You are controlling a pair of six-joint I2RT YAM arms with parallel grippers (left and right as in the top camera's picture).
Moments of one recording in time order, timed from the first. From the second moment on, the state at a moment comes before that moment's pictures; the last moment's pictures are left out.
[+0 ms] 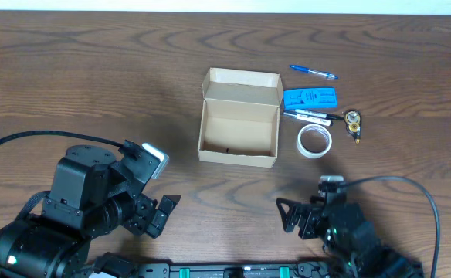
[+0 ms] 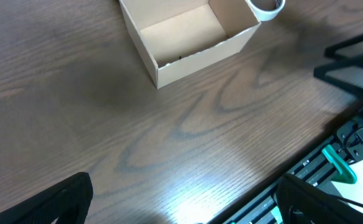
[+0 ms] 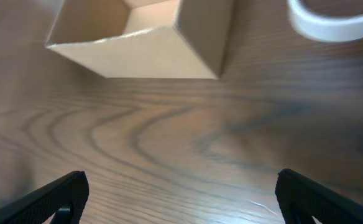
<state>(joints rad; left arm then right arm) -0.39 0.85 1.26 -1.34 0.24 0.11 0.63 0.31 0.36 -0.76 0.03 0.69</state>
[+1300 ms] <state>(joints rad) -0.39 0.85 1.26 -1.34 0.24 0.11 0.07 1.45 1.15 -0.66 0.02 0.12</state>
